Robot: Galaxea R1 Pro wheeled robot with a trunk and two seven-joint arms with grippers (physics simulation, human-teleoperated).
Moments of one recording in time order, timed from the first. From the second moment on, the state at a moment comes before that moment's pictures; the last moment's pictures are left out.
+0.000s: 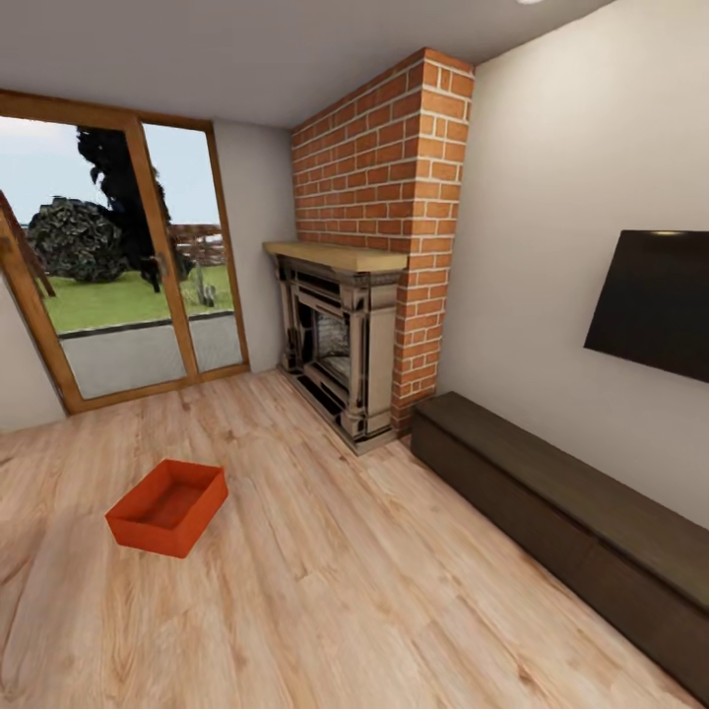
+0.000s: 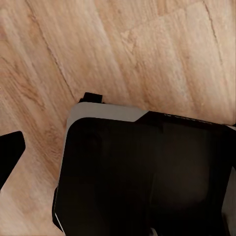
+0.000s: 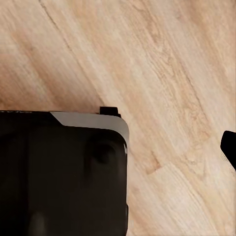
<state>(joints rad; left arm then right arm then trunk) -0.23 -0.03 -0.02 0.00 0.22 -0.04 0.01 -0.21 0.04 0.69 0.02 -0.62 -0.14 -0.12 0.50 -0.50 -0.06</state>
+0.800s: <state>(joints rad) -0.23 -0.03 -0.02 0.00 0.22 -0.04 0.01 -0.21 0.04 0.69 0.02 -0.62 -0.14 -0.12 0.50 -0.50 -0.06</state>
